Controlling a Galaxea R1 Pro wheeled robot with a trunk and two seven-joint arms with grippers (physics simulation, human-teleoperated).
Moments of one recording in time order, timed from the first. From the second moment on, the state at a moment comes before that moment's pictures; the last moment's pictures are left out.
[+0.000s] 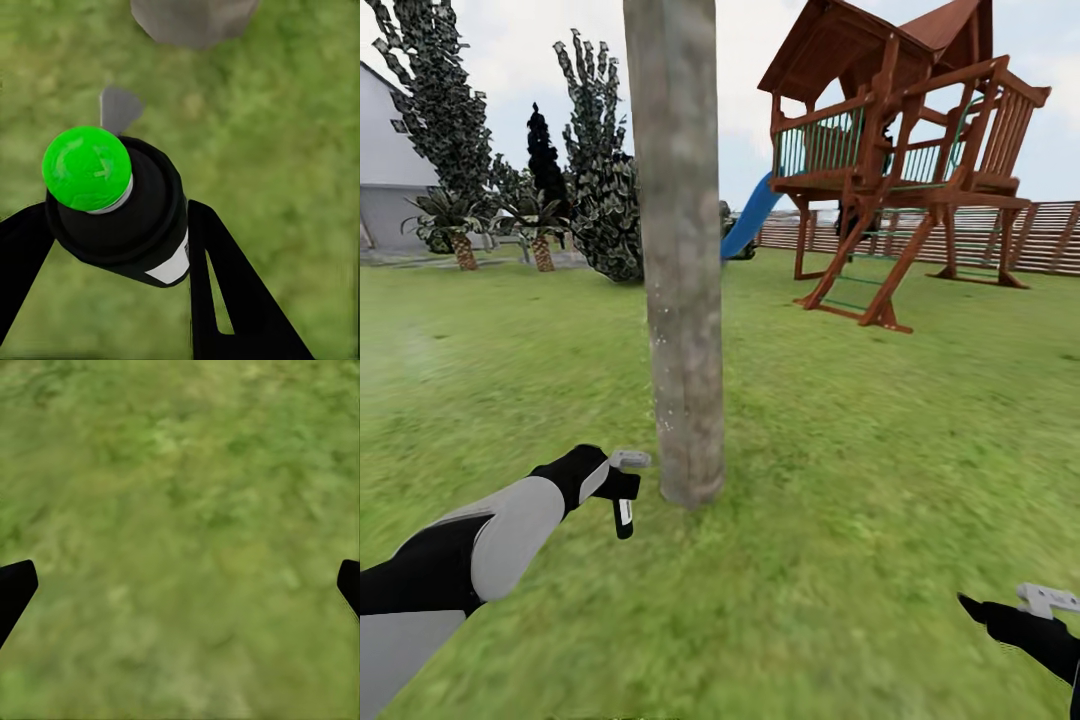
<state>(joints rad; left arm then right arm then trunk) -1.19 -0.01 0.20 -0.03 -0.30 0.56 -0.14 -0.47 -0.10 -1.11 -1.00 0.76 0.26 0.81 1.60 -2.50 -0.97</state>
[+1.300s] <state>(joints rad) -1.19 -0.01 0.19 -0.14 -0.30 0.63 -0.14 -0.47 -0.11 -1.12 -1.00 0.76 0.26 0.81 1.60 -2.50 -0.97</state>
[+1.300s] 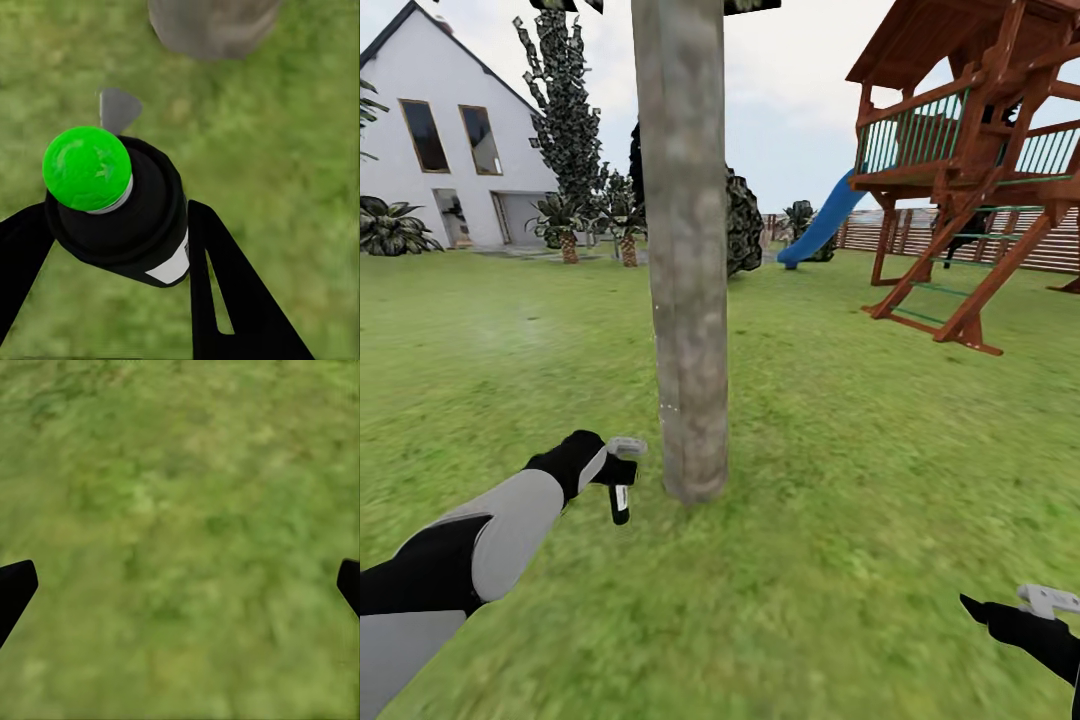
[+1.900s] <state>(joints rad) -1.22 -0.03 0.07 -0.43 -0.31 0.98 -0.15 -0.47 -0.11 -1.12 -1.00 0.75 0.26 0.81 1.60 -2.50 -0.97</state>
